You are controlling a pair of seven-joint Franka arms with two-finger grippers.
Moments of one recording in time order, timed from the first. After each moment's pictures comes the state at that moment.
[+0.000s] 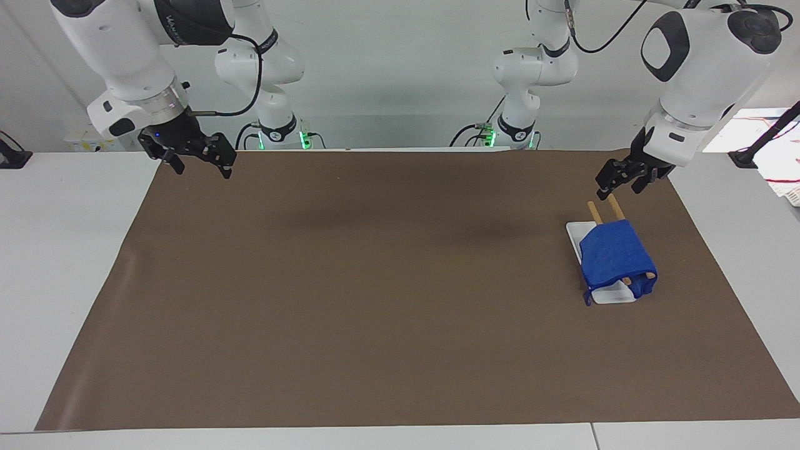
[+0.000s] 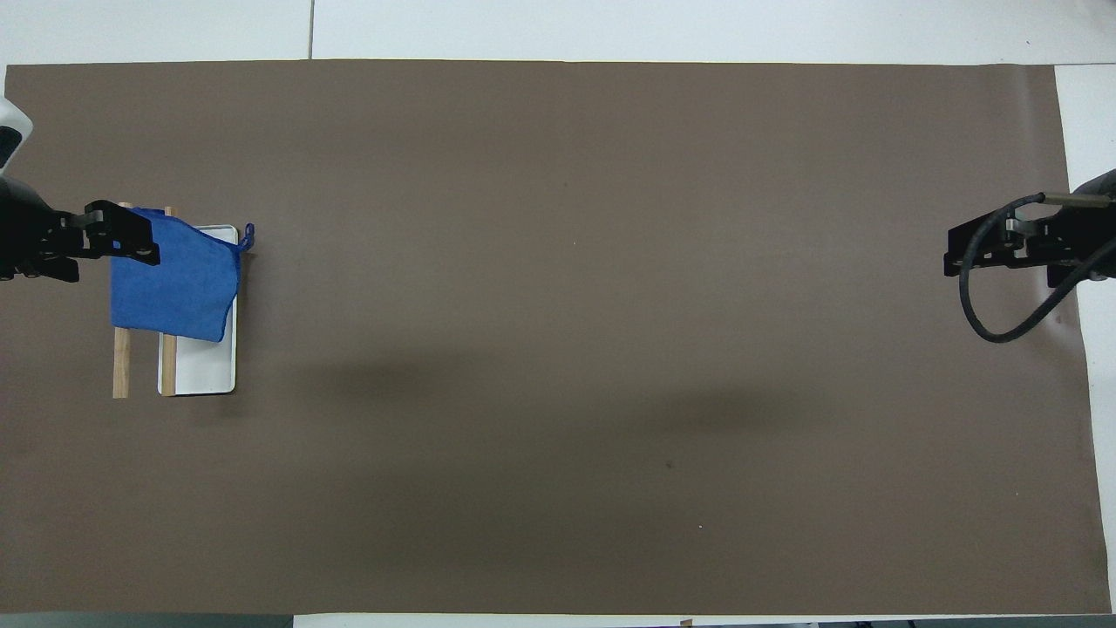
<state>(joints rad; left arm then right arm) -0.08 0.02 0.03 -1.65 -0.02 1.63 -0.14 0.03 0.00 -0.02 -1.59 -0.01 1.55 0.15</state>
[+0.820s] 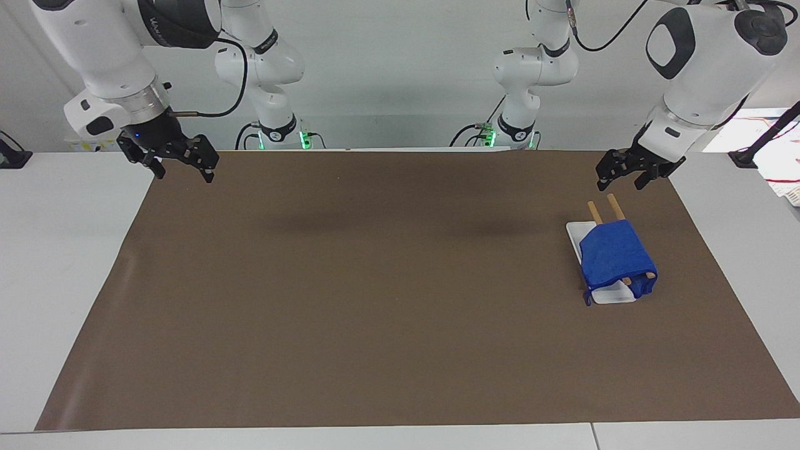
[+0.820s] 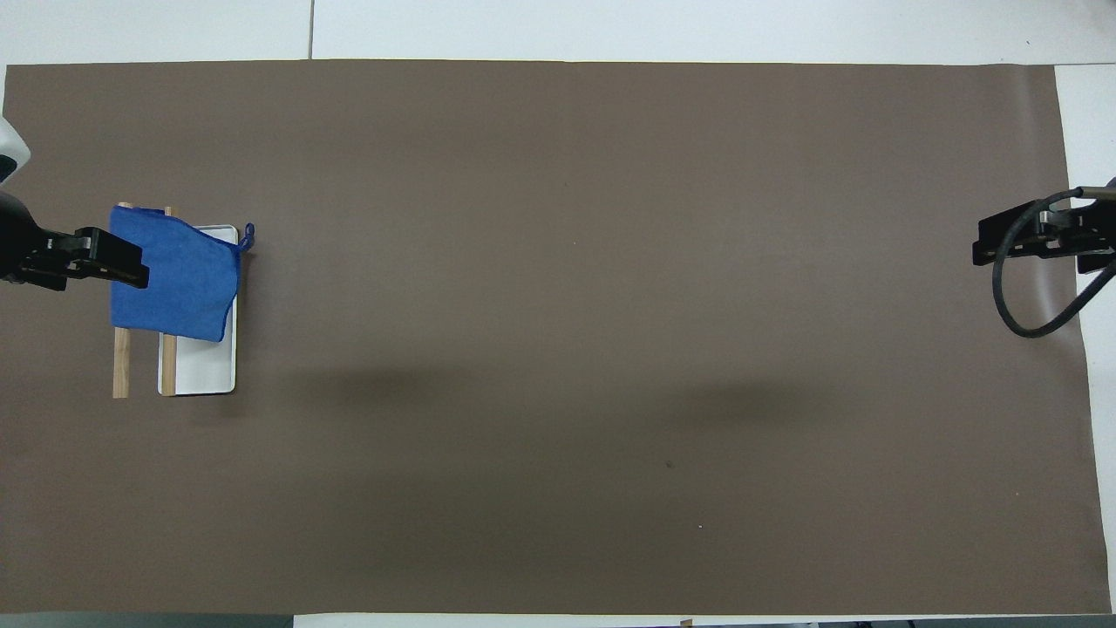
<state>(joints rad) -0.08 0.01 0.04 -1.65 0.00 1.59 0.06 0.02 0.00 -0.03 -1.59 -0.02 1.56 0.10</state>
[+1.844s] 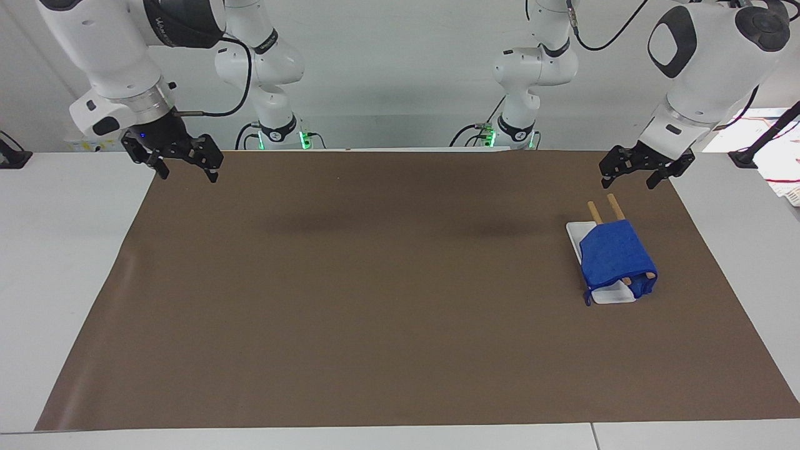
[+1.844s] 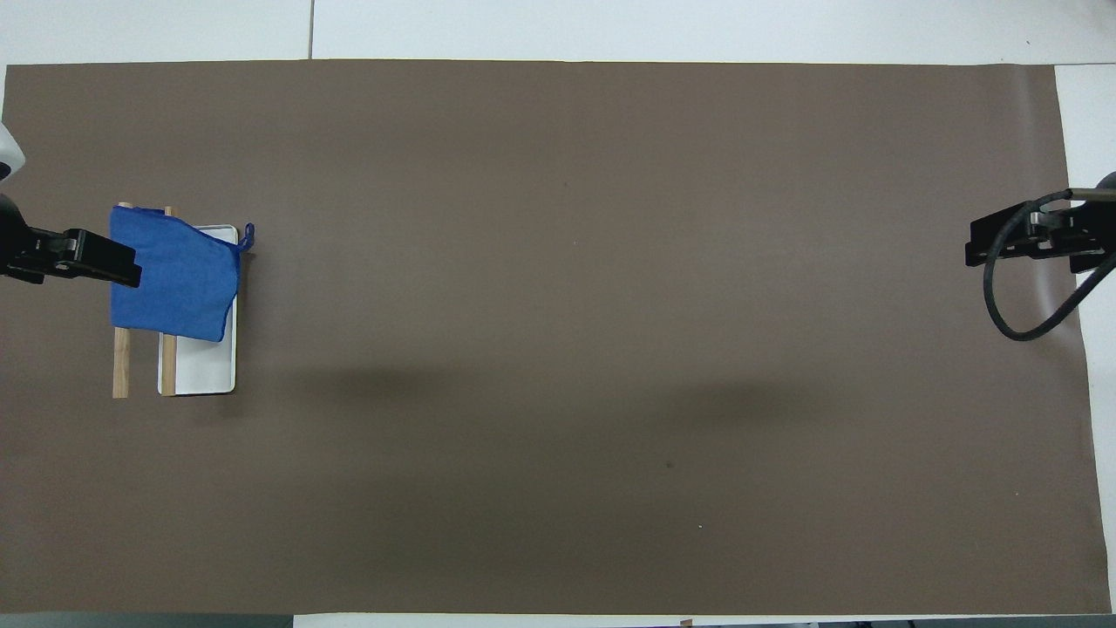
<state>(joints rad) -0.08 0.01 0.04 -1.64 0.01 1.59 0.09 0.02 0.00 -0.03 -1.59 -0.02 1.56 0.10</state>
